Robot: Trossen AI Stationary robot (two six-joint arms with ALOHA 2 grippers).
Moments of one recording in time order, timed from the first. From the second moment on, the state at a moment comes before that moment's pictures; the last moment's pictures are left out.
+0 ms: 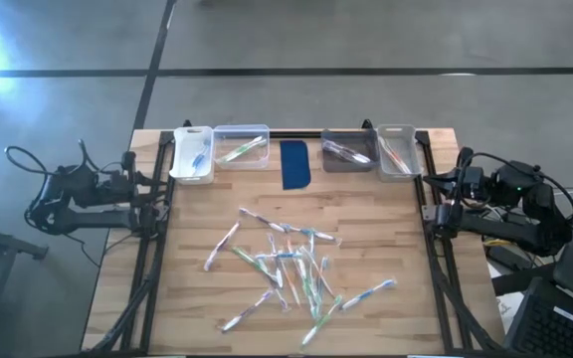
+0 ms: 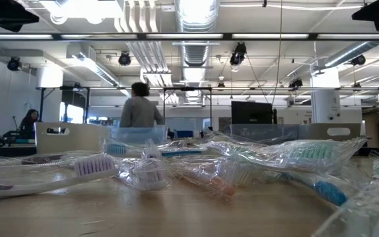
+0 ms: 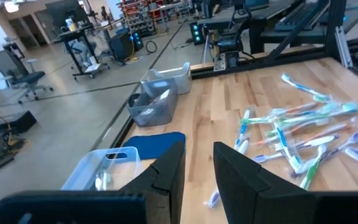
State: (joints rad) left arm 0.00 0.06 0.74 -0.94 -0.21 0.20; right arm -0.27 0.06 0.76 -0.90 0.05 -0.12
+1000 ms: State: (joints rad) left arm 0.00 0.54 0.76 -0.01 0.01 -0.03; right arm -0.27 0.06 0.76 -0.90 0.05 -0.12
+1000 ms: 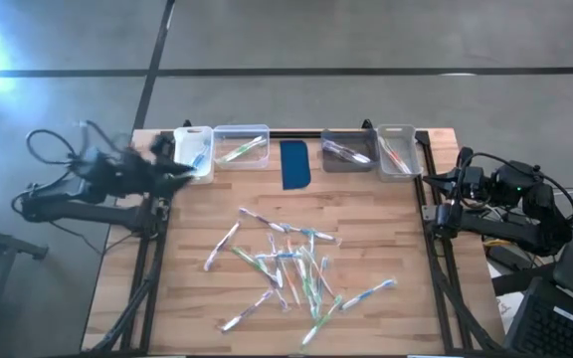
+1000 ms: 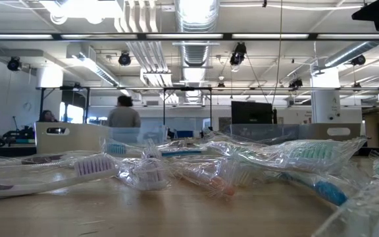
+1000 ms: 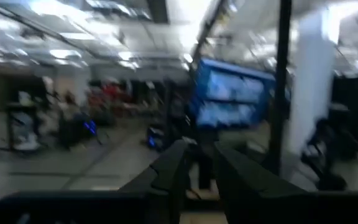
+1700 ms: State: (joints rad) left arm -0.02 0.97 0.84 -0.66 0.22 0.15; right arm -0.27 0.06 0.76 -0.90 0.05 -0.12
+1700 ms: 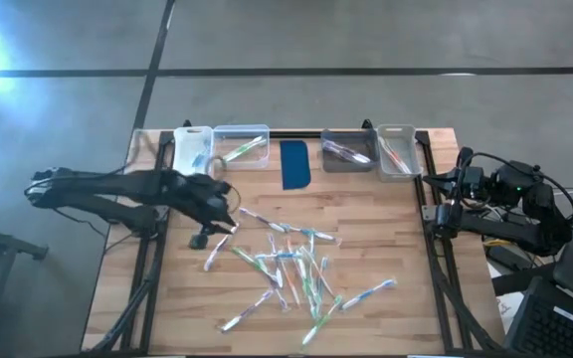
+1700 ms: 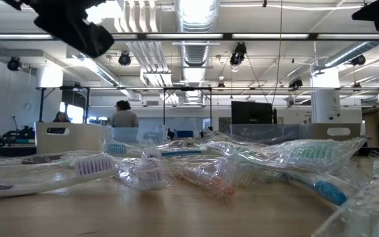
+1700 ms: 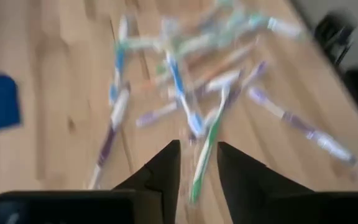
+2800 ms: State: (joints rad) left arm -0.16 1.50 0.84 -0.46 0.26 0.23; right arm -0.27 0.06 0.76 -0.90 0.05 -0.12
